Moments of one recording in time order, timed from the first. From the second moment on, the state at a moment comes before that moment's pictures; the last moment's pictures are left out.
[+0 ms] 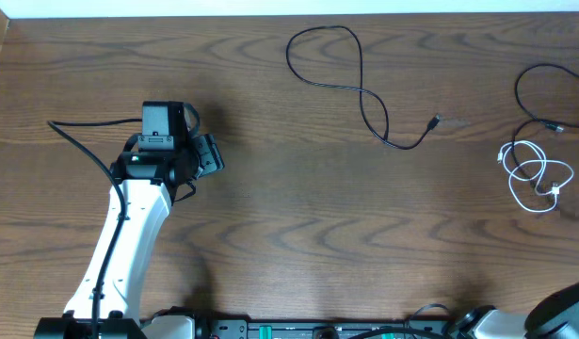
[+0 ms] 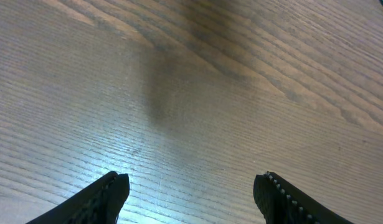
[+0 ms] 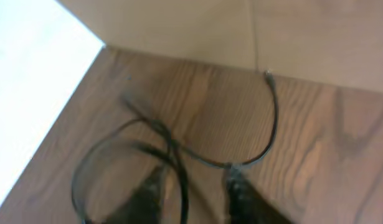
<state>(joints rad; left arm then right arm) -0.03 1.37 1.00 -0.71 0.04 -0.38 -0.81 1.55 1.22 -0.27 0.04 0.46</state>
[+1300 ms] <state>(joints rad) -0.03 1.37 1.00 -0.73 0.04 -0.38 0.14 2.01 2.17 -1.30 -0.08 -0.06</state>
